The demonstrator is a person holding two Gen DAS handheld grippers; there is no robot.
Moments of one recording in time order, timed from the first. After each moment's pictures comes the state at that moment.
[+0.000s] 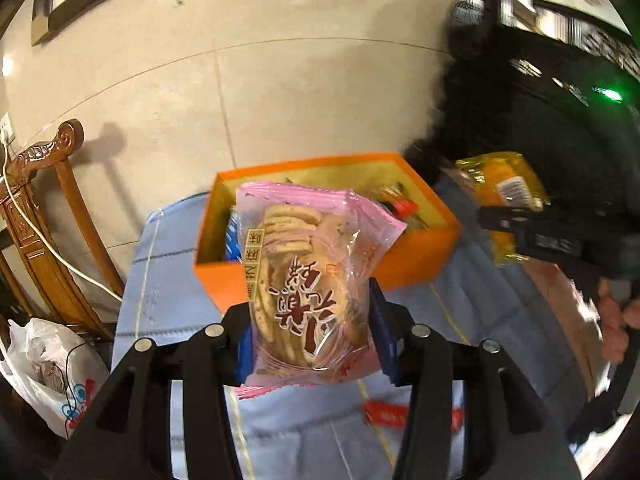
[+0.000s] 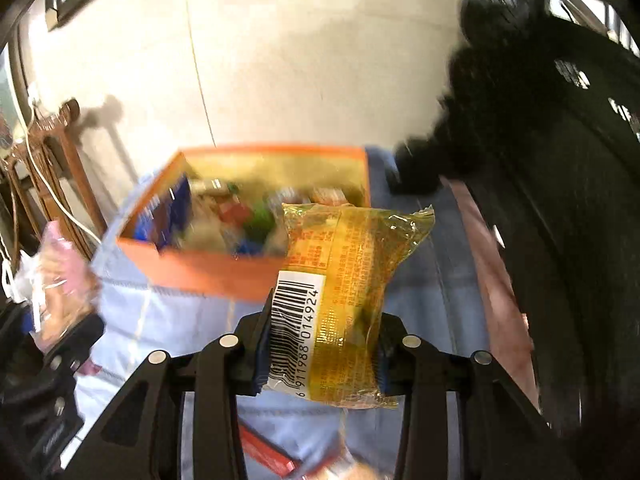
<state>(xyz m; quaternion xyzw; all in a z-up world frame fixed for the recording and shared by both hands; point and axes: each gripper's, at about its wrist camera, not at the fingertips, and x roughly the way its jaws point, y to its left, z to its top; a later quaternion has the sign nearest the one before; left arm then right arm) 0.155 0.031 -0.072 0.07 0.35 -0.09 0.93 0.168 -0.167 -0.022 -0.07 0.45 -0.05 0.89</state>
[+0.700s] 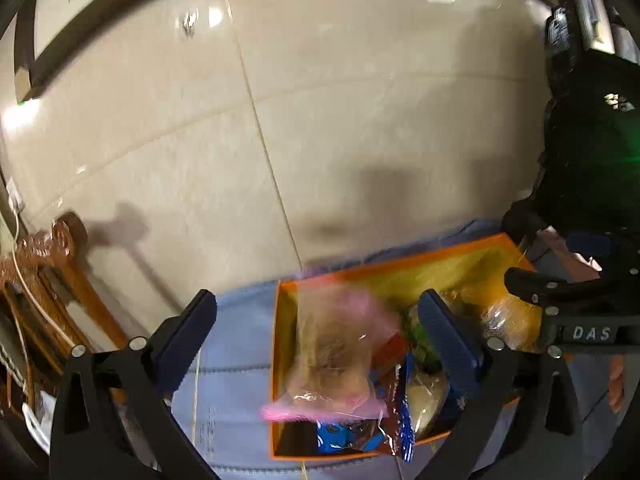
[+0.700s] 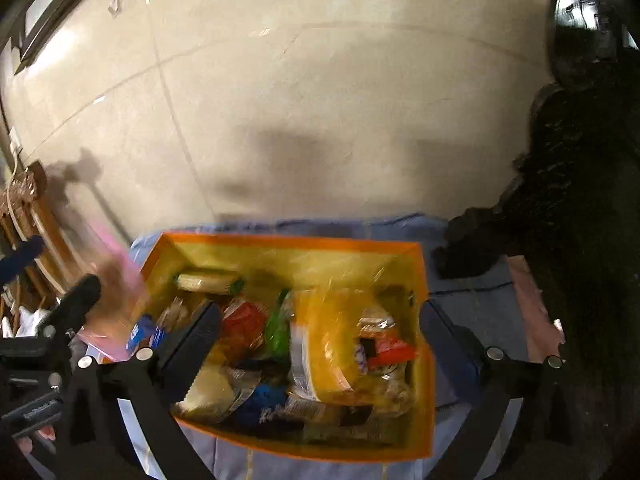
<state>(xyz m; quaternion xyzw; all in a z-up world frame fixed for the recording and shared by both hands) 0.314 0.057 -0.045 0.12 0.28 -0.03 0.95 0.307 -0.153 -0.040 -0.03 0.42 -0.05 0.91</state>
